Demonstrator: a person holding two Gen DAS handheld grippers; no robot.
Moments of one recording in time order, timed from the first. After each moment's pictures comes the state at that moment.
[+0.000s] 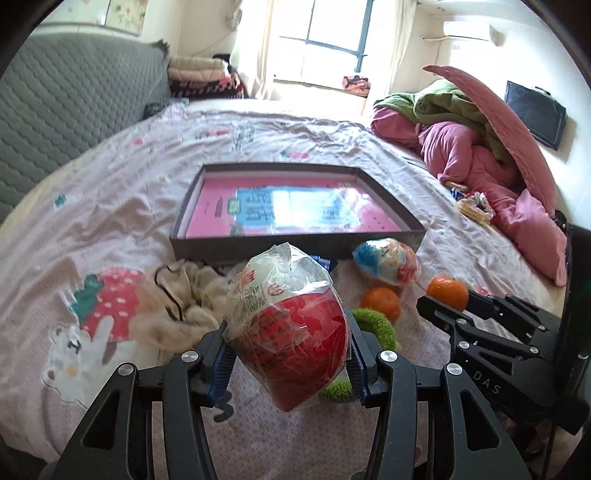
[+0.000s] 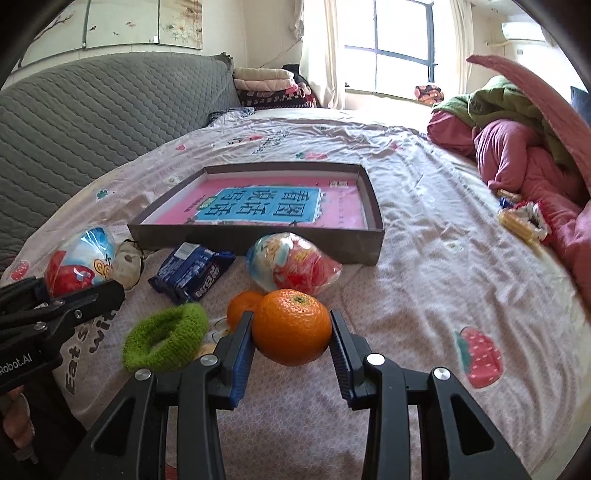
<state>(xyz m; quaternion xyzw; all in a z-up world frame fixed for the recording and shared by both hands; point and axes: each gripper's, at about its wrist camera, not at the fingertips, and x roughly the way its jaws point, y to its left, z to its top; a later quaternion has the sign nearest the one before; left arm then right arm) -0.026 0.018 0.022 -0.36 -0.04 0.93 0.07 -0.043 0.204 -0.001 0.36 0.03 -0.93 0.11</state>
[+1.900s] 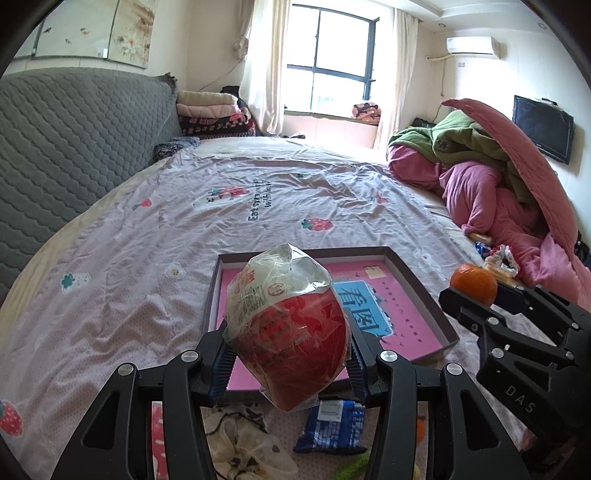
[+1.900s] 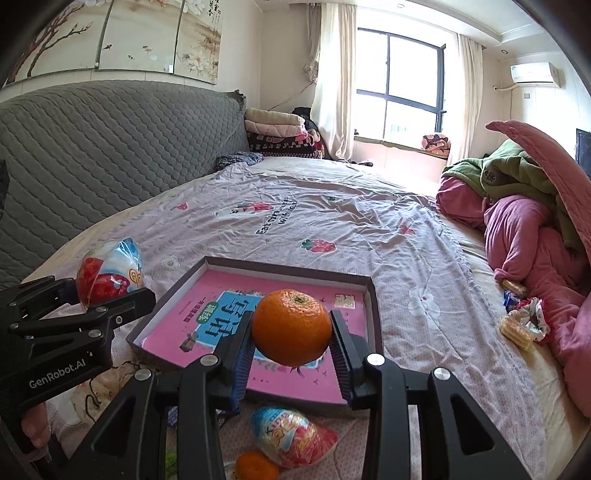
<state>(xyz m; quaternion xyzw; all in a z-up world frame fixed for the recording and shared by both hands) -0.128 -0.002 0.093 -0.31 -0.03 0.95 0.04 -0.123 0.172 0.086 0.28 0.06 -0.95 0.12</state>
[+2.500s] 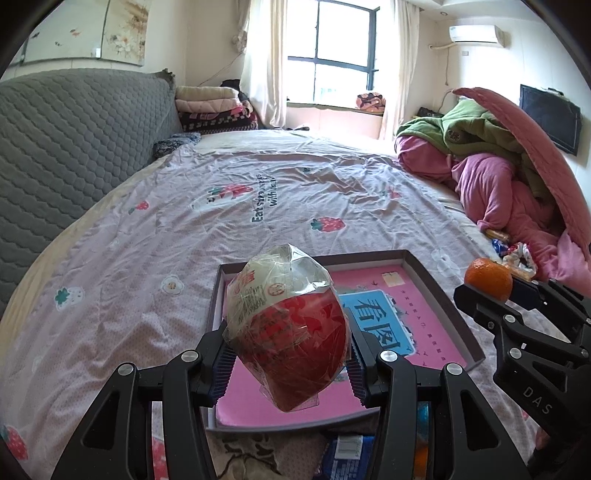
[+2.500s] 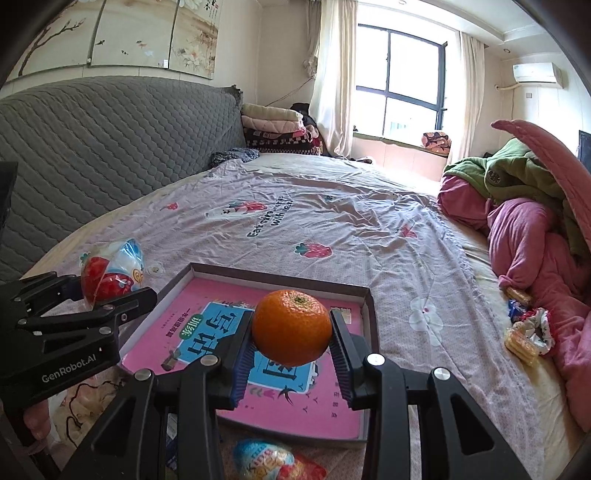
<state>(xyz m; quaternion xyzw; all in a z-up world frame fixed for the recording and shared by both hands) -0.179 -0.001 0.085 -0.33 -0.01 0.94 0.03 -0.164 0.173 0.082 0.29 0.06 -0.95 0.12</state>
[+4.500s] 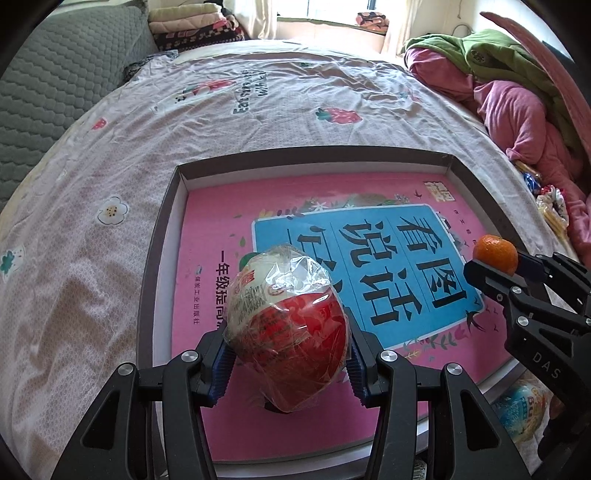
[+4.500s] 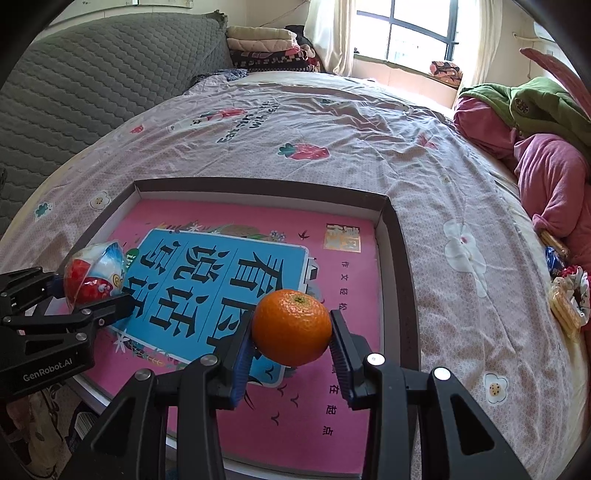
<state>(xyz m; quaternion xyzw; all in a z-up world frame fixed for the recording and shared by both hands) -0.264 0.002 -0.018 -0.49 0.00 0.87 0.05 -0.249 0.183 -0.014 0.44 0.07 -0.89 0.11</state>
